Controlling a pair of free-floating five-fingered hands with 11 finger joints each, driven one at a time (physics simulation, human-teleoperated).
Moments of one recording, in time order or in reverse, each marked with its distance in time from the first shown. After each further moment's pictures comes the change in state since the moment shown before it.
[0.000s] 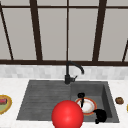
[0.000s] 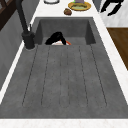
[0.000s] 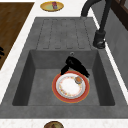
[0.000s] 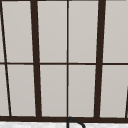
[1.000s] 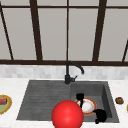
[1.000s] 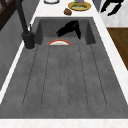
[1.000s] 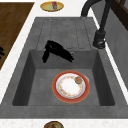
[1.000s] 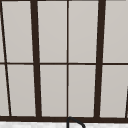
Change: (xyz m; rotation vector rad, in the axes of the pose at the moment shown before) left hand 0.153 0.021 0.002 -0.009 0.001 -0.124; right hand 0.000 0.000 0.000 0.000 0.000 0.000
